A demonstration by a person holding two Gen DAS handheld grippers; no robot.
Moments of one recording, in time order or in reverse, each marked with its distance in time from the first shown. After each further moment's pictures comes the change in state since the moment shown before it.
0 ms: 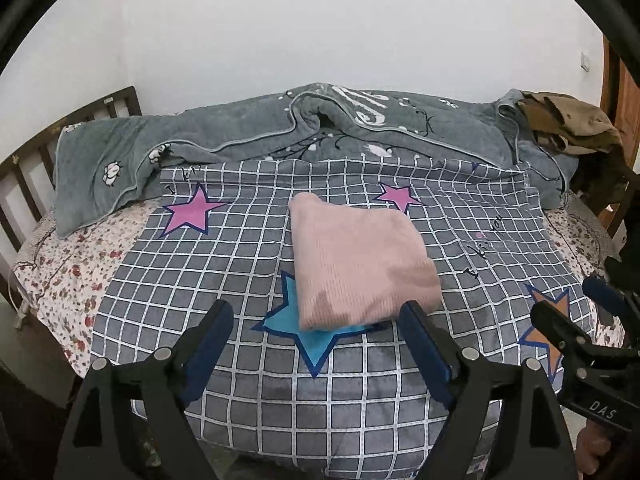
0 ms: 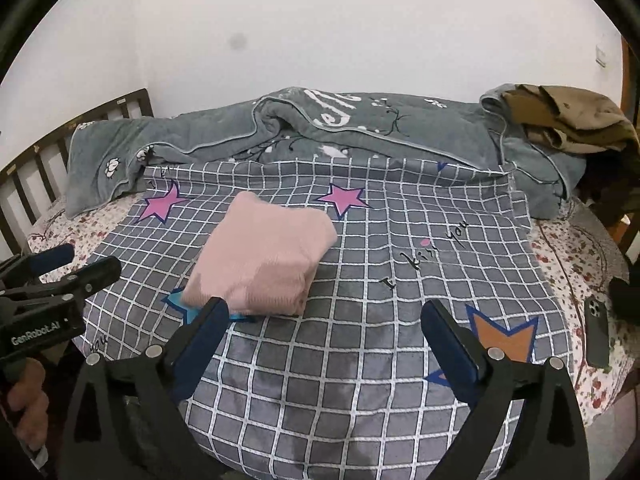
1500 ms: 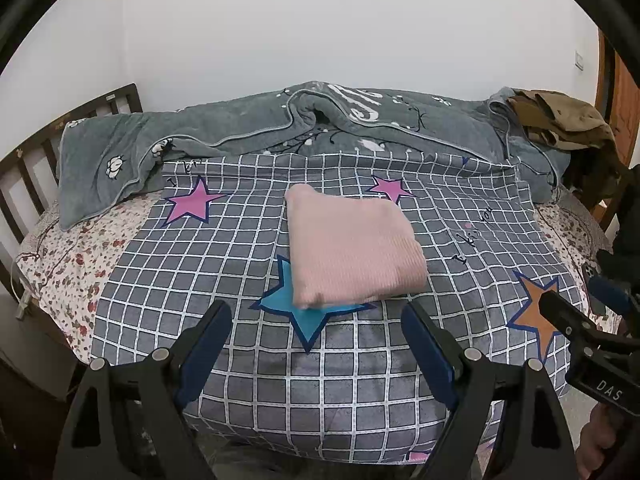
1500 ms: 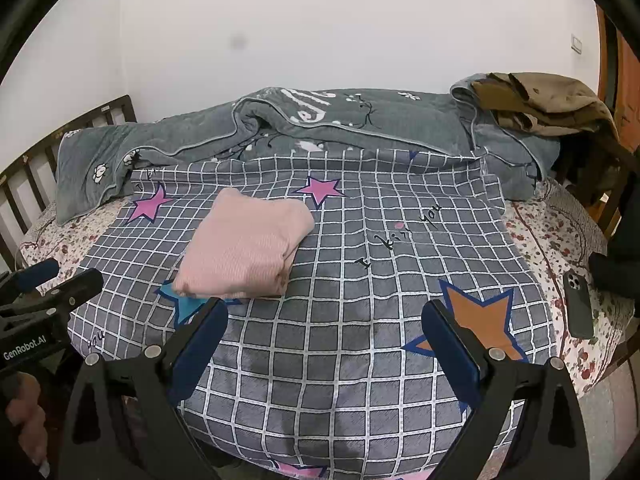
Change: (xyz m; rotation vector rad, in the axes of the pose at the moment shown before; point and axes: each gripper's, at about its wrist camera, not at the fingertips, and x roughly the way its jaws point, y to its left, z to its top) left arm -0.023 -0.006 -0.022 -0.003 0.013 -0.009; right arm -0.028 -0.018 -0.015 0.041 0.009 -0.050
